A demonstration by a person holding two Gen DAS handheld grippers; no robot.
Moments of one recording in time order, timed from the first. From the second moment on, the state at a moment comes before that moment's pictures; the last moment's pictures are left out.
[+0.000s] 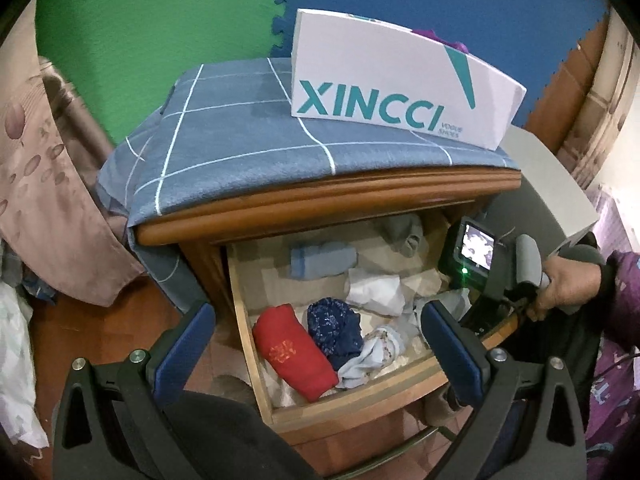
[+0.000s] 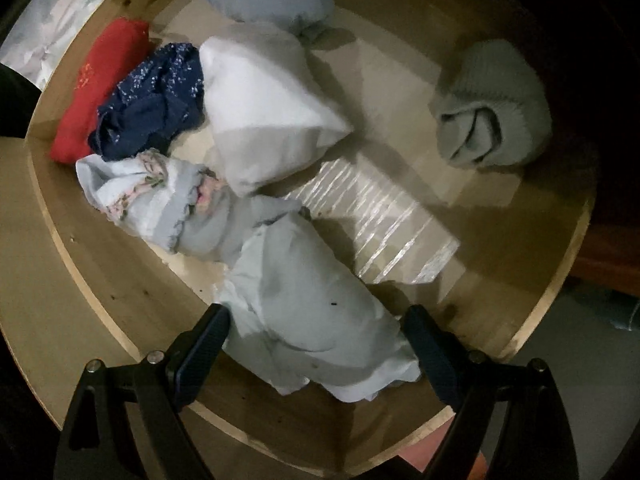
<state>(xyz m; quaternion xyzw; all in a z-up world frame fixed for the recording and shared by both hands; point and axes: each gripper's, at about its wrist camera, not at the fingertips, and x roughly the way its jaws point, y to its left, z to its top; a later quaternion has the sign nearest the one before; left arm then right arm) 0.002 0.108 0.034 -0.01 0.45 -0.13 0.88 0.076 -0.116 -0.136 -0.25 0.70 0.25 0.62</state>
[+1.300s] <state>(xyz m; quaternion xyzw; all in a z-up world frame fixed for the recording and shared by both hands) 0.007 0.114 0.029 -0.04 0.46 -0.12 0.88 0.031 -0.140 0.047 -0.13 0.53 0.33 0.77</state>
